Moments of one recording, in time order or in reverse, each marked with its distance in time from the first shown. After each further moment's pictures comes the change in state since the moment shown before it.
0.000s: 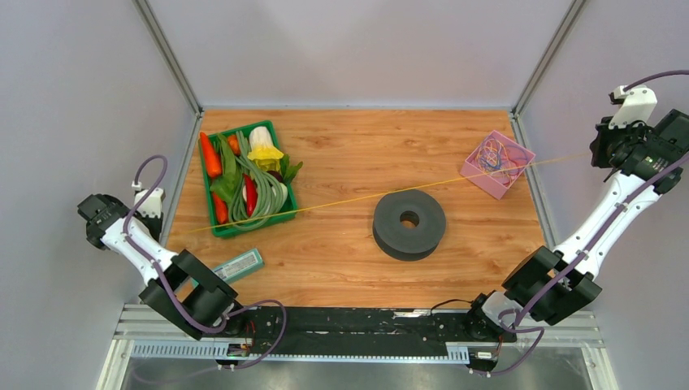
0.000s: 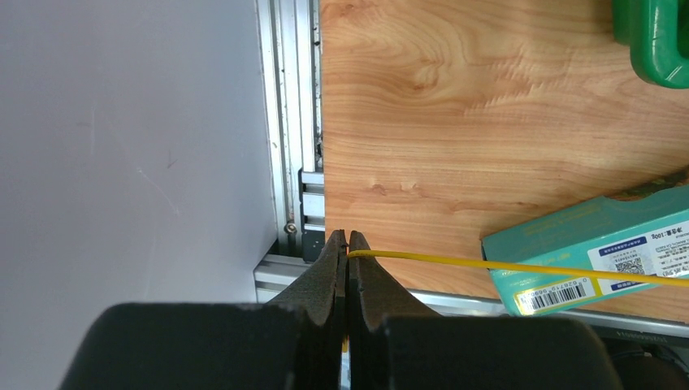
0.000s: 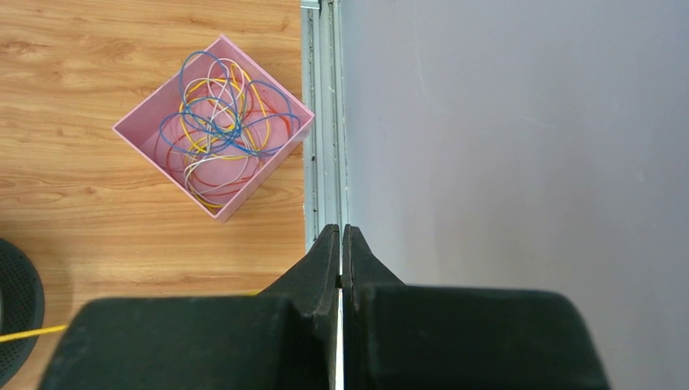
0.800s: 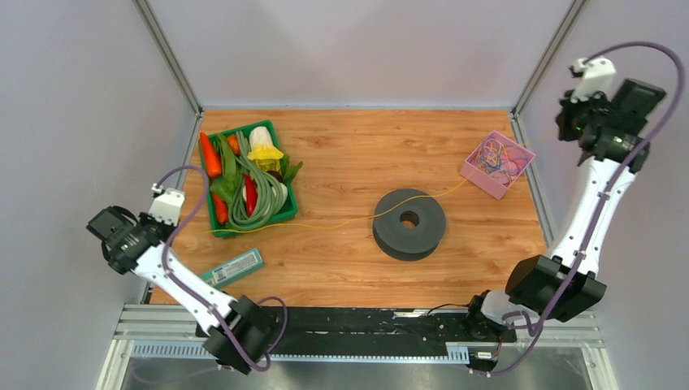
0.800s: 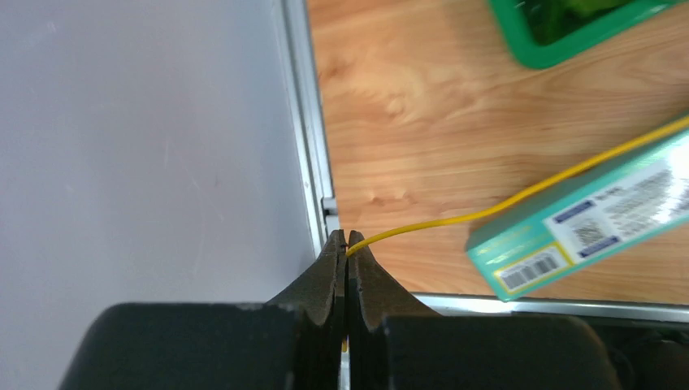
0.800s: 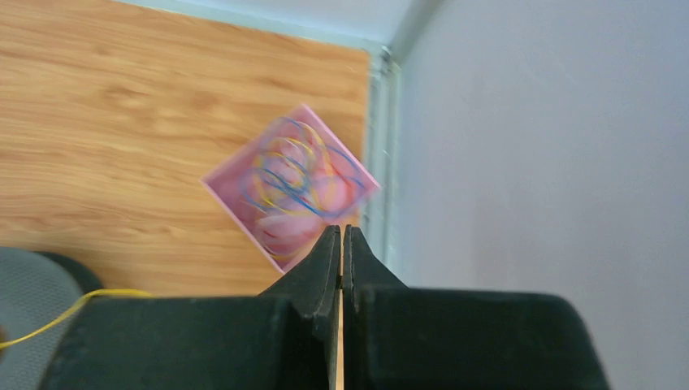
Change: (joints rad) left arm 0.027 -0.296 -0.072 -0.058 0.137 0.164; right arm 0.207 0.011 0.084 -0.011 0.082 0.084
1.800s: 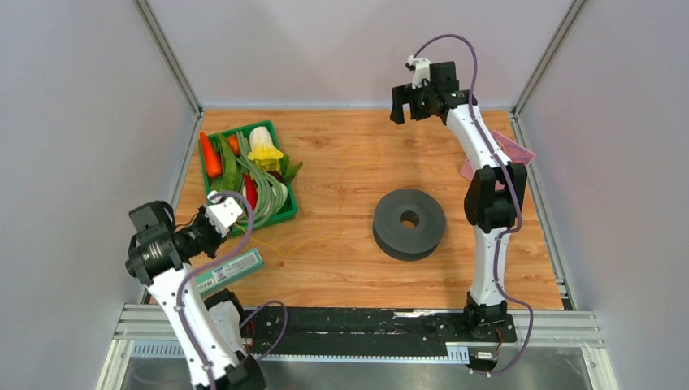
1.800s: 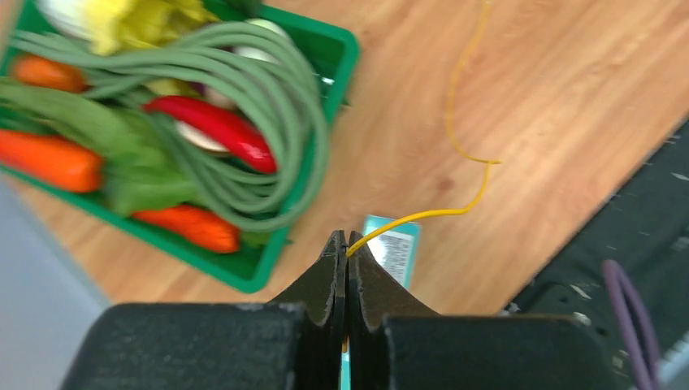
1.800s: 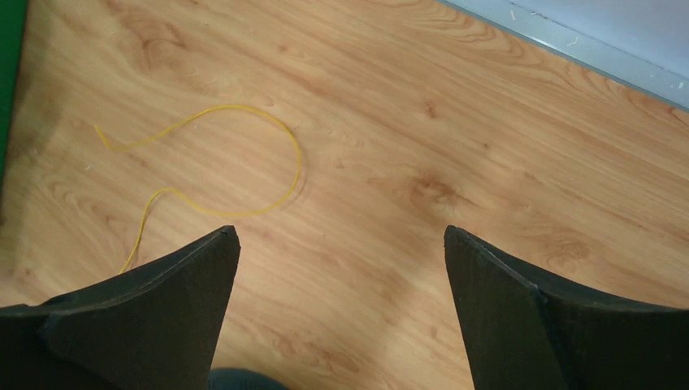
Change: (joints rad) left arm -0.441 -0.206 0.089 -0.376 0.504 0.166; right arm 0.775 0.739 0.369 0.185 0.156 0.389
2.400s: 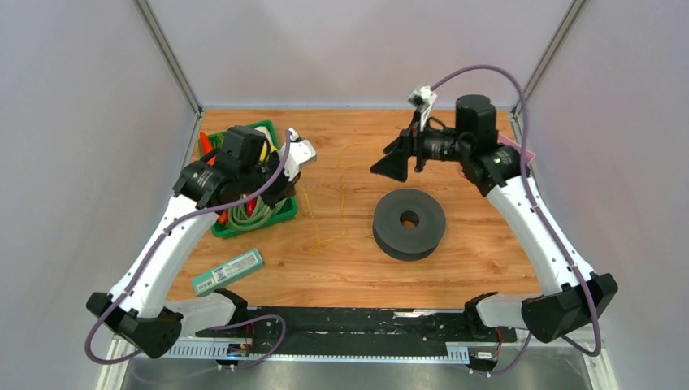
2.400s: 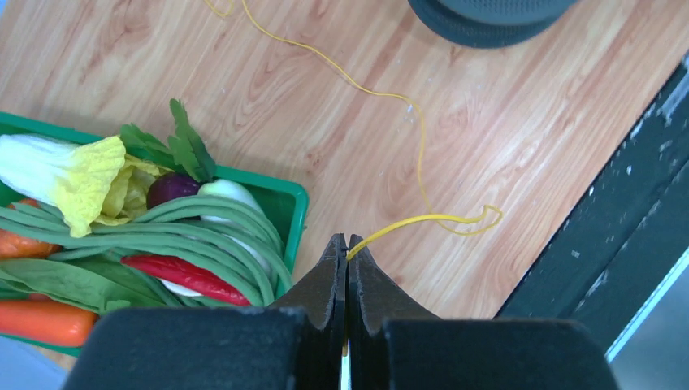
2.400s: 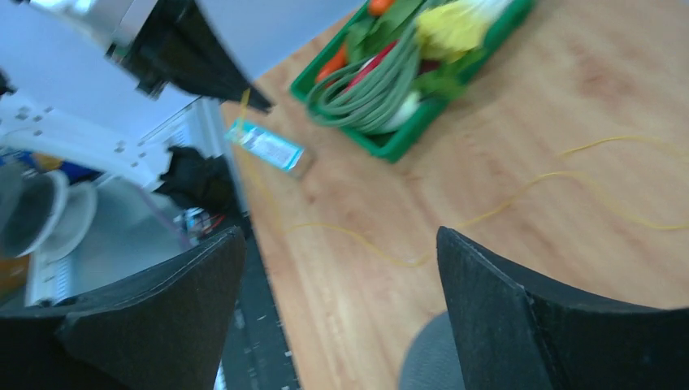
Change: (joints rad) left arm -1.005 0.412 0.383 0.294 -0.550 -0.779; right arm 0.137 -0.867 -0.624 0.083 -0.527 0.171
